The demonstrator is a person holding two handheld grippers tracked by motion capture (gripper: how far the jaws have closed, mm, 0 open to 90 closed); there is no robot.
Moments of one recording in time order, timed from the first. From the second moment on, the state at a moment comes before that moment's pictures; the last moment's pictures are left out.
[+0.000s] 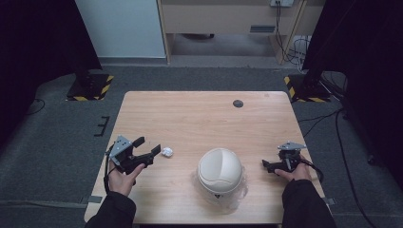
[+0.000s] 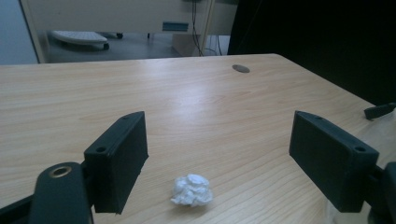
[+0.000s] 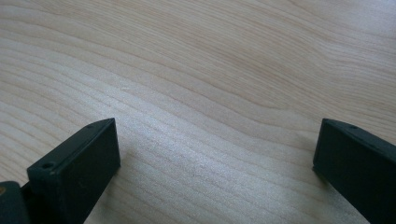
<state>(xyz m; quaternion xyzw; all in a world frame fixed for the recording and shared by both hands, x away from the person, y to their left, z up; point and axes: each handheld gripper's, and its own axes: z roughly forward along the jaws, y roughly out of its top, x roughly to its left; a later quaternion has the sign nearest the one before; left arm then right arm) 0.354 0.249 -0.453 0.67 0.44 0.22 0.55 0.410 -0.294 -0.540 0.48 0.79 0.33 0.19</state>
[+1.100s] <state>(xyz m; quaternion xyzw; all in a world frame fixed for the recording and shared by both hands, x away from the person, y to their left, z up) 0.334 0.181 -0.427 0.71 0.35 0.17 0.58 0.410 -0.294 -0.540 0.48 0.79 0.33 0.19</state>
